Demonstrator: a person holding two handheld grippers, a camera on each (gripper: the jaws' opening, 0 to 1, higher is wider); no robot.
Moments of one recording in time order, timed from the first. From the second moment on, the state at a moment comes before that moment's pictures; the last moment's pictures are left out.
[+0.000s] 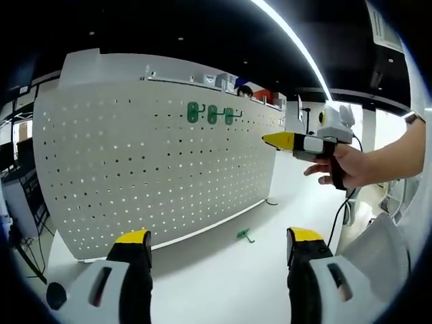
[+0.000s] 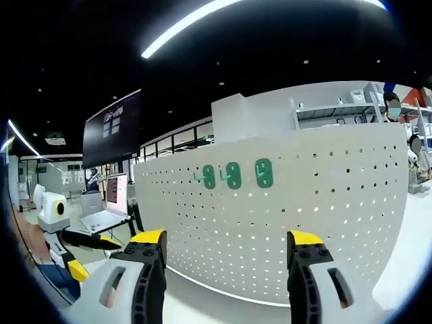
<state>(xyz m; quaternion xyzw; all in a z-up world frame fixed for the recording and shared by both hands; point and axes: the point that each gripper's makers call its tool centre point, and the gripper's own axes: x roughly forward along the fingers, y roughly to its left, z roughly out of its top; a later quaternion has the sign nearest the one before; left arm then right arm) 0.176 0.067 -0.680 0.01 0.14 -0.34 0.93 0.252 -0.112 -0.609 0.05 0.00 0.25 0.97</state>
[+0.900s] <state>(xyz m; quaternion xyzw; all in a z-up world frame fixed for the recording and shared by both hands) 0.168 0.069 -0.684 0.02 0.14 -0.33 0.93 0.217 -0.123 -0.640 0.04 0.03 0.26 0.96</state>
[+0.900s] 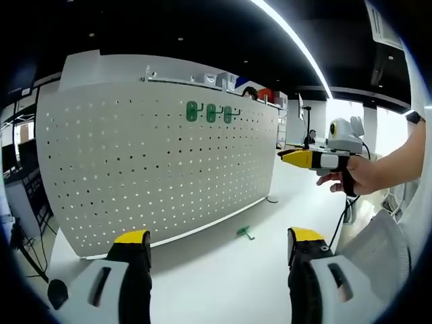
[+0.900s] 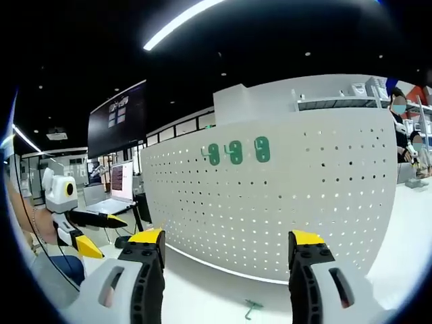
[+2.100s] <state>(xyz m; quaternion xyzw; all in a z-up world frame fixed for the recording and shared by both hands) 0.153 0.080 -0.695 0.02 0.15 -0.32 0.93 0.178 -0.139 -0.672 0.04 0.07 0.27 0.96</state>
